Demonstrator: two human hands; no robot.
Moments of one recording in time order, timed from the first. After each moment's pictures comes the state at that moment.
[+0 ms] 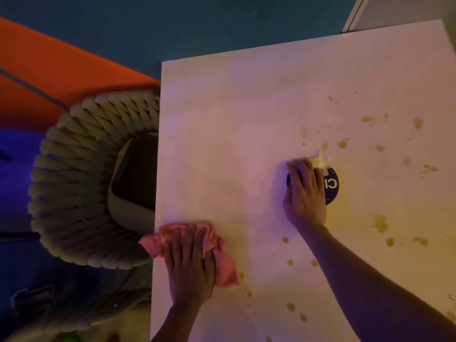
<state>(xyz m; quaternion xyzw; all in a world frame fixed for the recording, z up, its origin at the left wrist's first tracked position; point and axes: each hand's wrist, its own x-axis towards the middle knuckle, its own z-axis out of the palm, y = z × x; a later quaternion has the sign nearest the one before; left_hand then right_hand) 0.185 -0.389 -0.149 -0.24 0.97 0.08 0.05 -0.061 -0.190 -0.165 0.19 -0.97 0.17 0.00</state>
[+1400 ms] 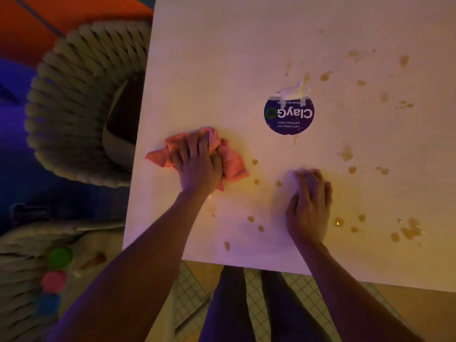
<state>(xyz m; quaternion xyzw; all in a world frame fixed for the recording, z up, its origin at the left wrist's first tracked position) 0.122 -0.316 -0.158 -0.31 0.95 0.08 0.00 0.098 -0.050 -0.162 0.16 -0.95 0.25 0.01</state>
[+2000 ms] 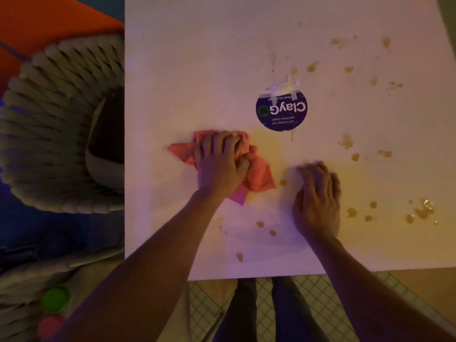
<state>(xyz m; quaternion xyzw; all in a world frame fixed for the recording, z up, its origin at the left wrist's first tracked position) 0.083 -0.297 -0.156 -0.13 0.99 0.07 -0.05 0.095 -0.061 -0.166 0.14 -0.97 0.19 0.03</state>
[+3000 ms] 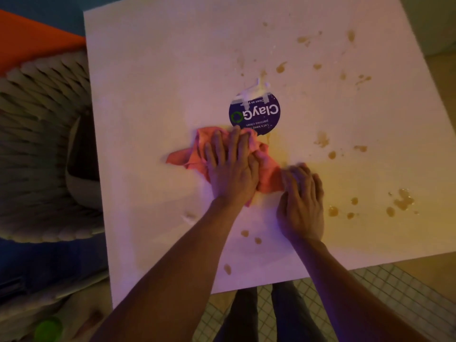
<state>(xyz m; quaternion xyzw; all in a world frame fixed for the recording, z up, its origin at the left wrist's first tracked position) 0.053 -0.229 -0.168 -0.10 0.99 0.06 -0.01 0.097 -0.060 -0.172 0.11 -0.97 0.20 0.04</state>
